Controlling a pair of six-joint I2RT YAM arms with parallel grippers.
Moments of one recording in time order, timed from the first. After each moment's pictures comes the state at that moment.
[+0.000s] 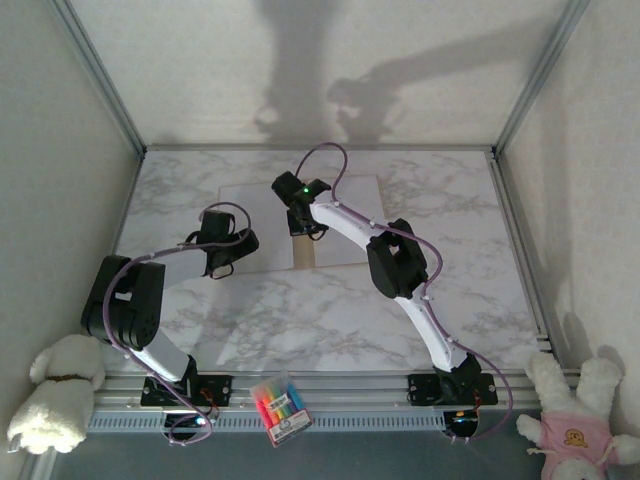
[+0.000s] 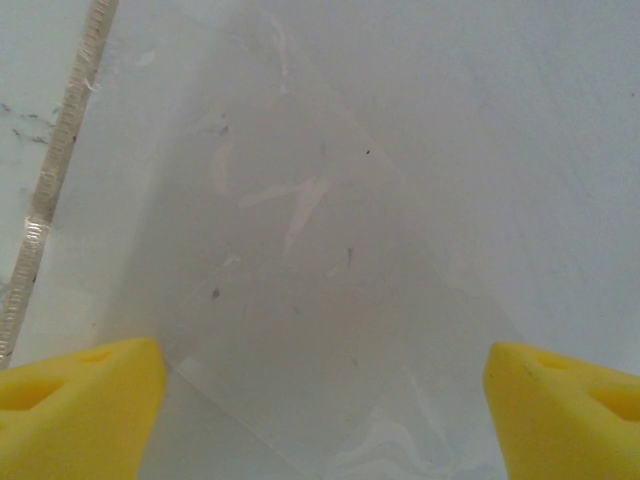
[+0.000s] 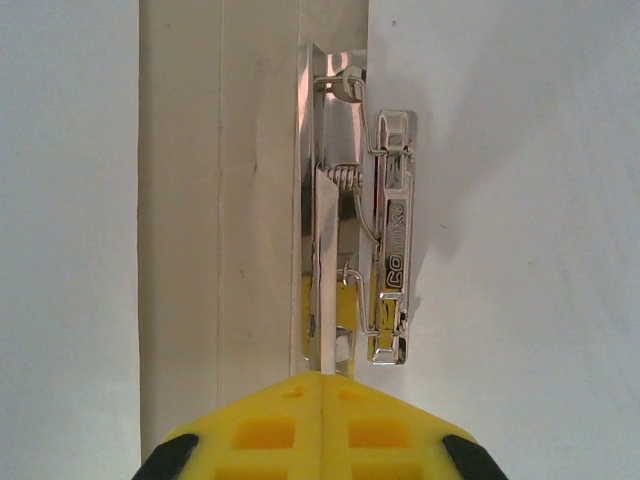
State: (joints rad) left arm -0.17 1.62 0.73 -0.03 0.01 -0.64; right arm 0.78 2.46 2.17 -0.99 0.24 0.56
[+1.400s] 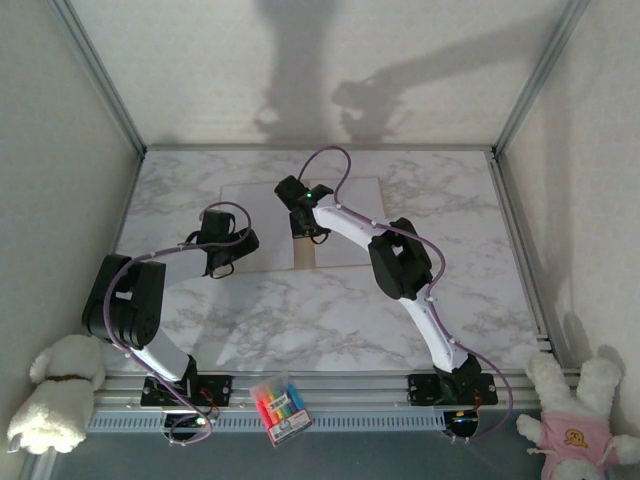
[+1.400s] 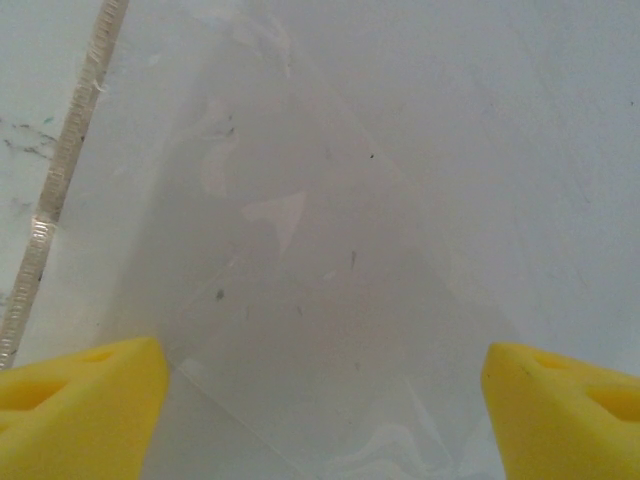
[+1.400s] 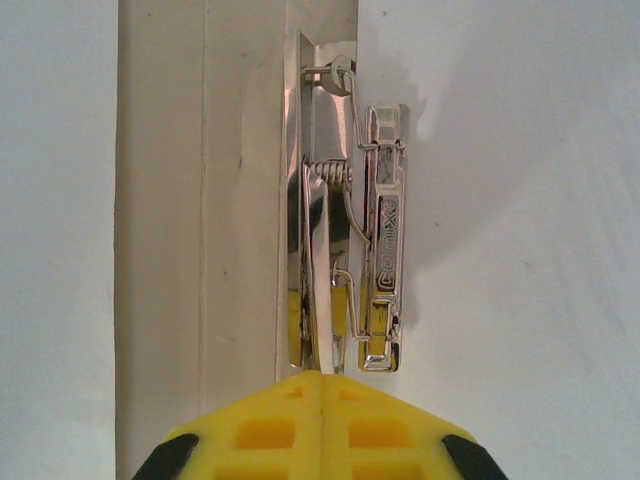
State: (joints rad) left arm -0.17 1.63 0.73 -0.01 0.01 -0.64; right arm 0.77 2.41 2.05 -0.90 0.25 0.57
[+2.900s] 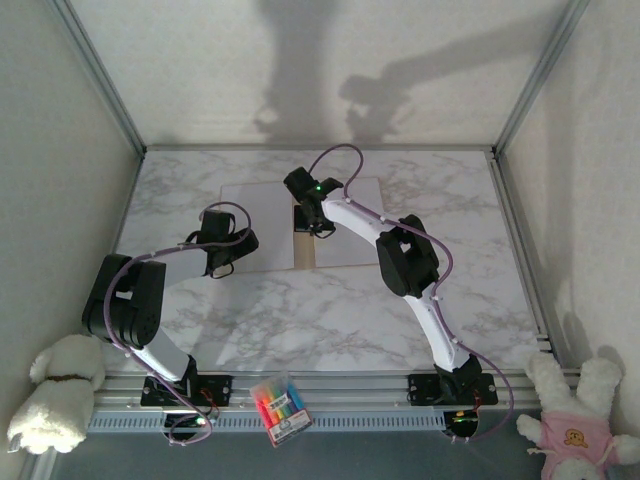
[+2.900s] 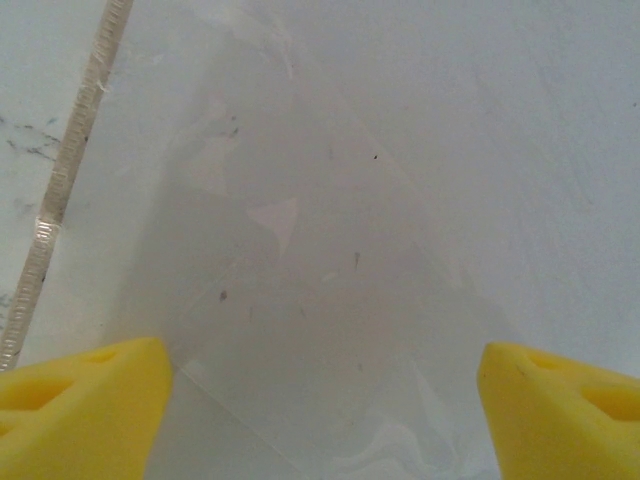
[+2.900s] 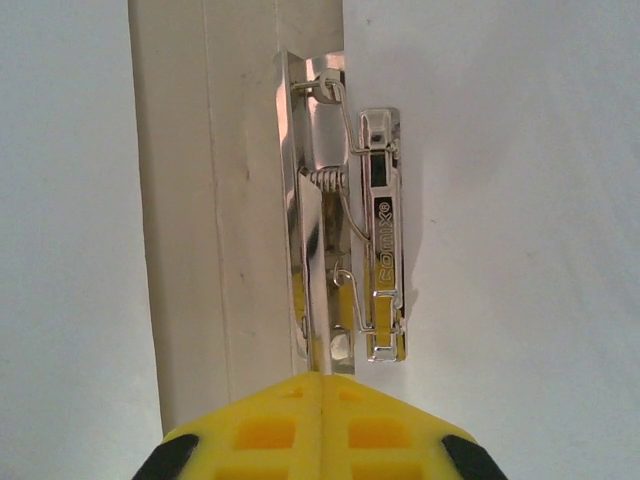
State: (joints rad) left arm -0.17 1.63 0.73 -0.01 0.01 -0.64; right arm 0.73 2.37 2.04 -0.89 0.13 0.64
